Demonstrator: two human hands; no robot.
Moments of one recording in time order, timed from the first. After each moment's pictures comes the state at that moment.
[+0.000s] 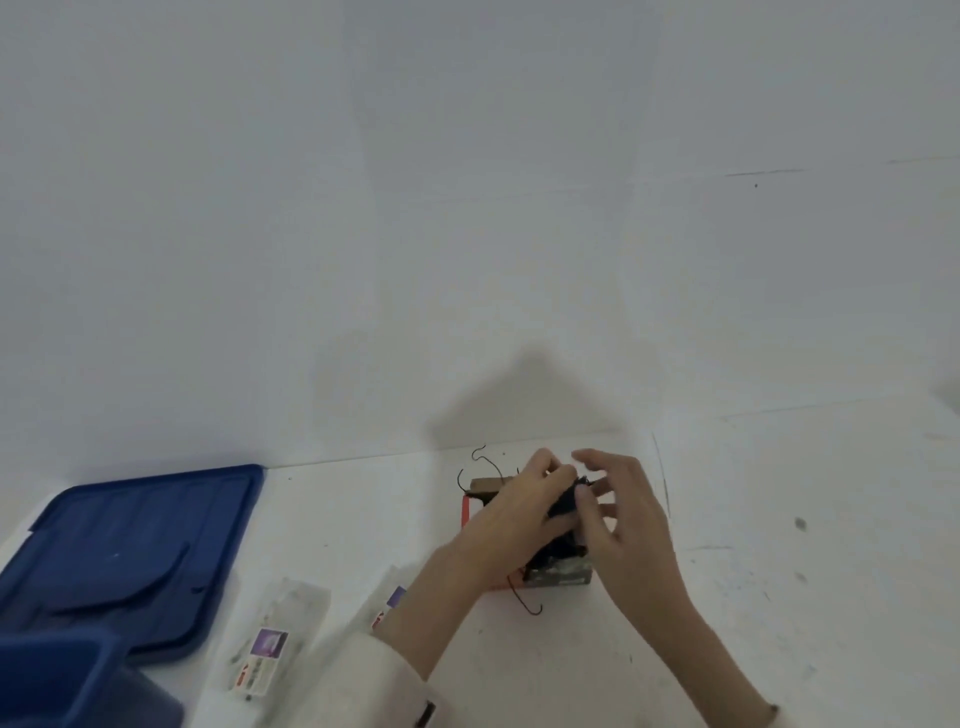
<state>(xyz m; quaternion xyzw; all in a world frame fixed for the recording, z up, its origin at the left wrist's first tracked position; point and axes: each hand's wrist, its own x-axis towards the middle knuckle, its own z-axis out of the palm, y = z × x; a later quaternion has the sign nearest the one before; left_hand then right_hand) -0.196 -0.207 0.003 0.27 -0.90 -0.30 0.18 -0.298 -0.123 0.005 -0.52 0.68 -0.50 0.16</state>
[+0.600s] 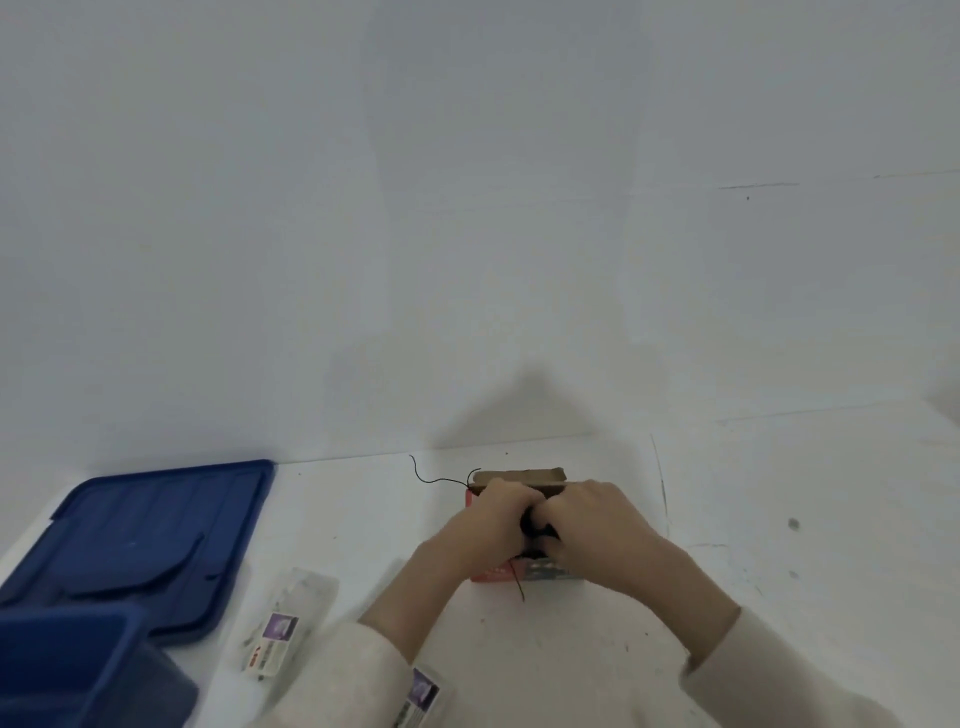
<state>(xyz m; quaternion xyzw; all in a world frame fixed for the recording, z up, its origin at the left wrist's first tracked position) -0.175 -0.209 0.001 0.36 -0.88 -0.31 0.04 -0.295 -0.148 0.030 -0.77 0.63 0.04 0.05</state>
